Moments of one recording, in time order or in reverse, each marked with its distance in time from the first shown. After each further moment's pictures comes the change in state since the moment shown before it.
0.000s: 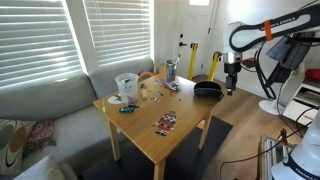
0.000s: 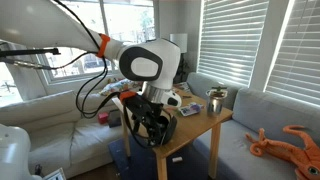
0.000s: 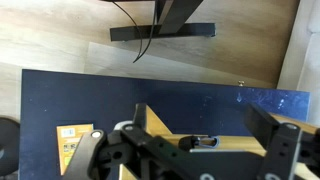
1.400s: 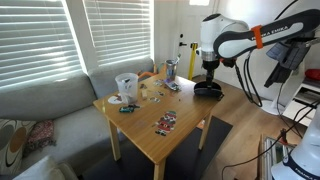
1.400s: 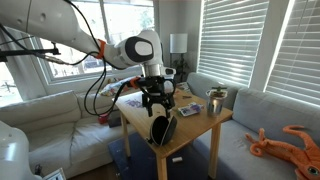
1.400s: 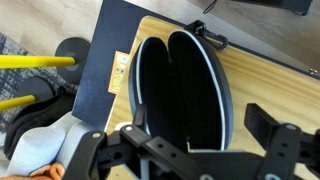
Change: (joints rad) arm 0.069 0.109 0.215 0.139 -0.269 0.160 0.101
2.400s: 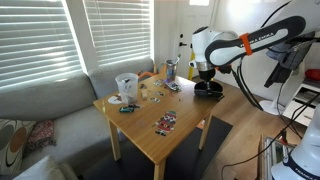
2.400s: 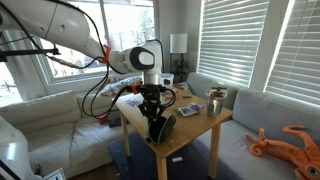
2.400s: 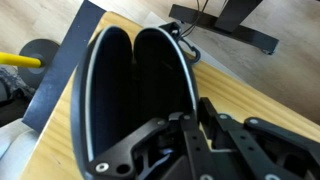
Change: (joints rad) arm 0.040 0.086 0.006 0.011 0.071 -0.065 -0.130
